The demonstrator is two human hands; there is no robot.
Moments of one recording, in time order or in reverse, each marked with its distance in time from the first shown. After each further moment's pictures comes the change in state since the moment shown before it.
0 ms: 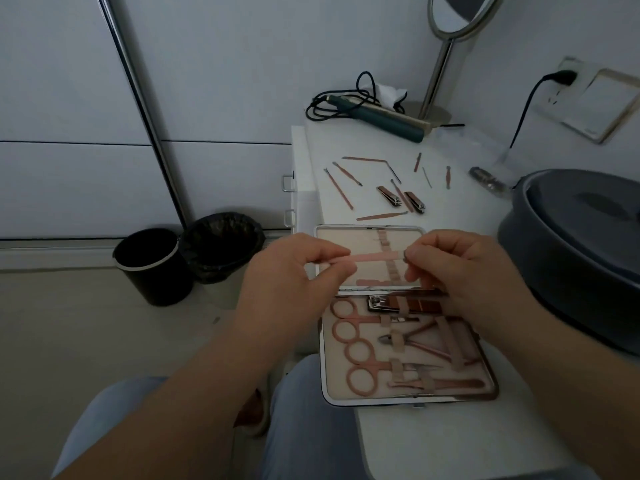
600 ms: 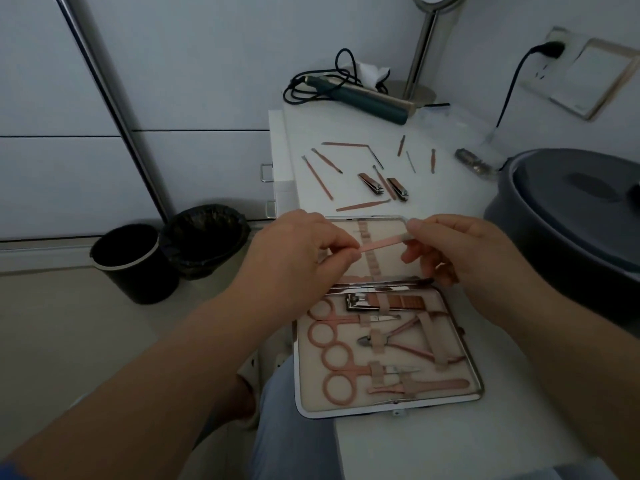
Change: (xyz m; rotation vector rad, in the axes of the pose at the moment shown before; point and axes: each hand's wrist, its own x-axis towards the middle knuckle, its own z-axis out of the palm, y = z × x) left_hand 0.036 0.005 0.019 0.264 -0.195 0.282; right_hand 0.015 0.014 -0.022 0.105 -0.011 0.139
